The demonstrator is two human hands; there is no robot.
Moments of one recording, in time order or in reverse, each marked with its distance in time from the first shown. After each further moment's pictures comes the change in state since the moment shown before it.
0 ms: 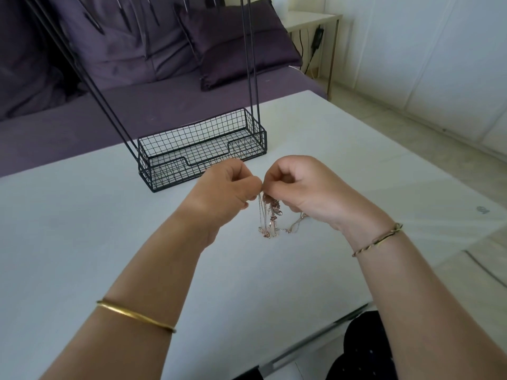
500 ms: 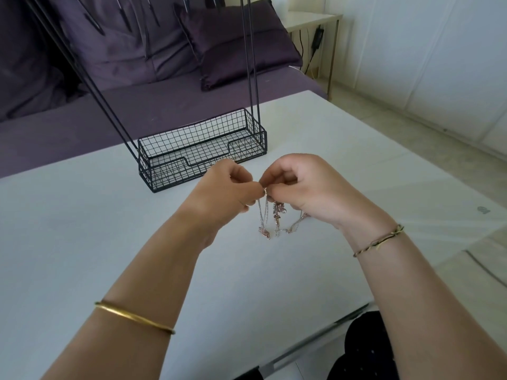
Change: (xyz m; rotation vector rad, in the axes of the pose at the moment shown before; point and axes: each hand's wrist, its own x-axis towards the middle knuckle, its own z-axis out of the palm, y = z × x) left_hand 0.001 -0.001 -0.001 -0.020 0.007 -0.035; right_hand 0.001 0.004 -0.002 -0.043 0.031 -0.043
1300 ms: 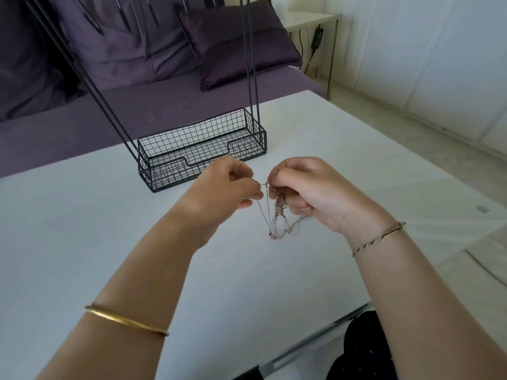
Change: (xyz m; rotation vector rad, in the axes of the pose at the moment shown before) left_hand -0.005 0.006 -0.003 -0.069 -0.057 0.017; right_hand 0.002 0.000 0.001 0.391 0.013 0.245
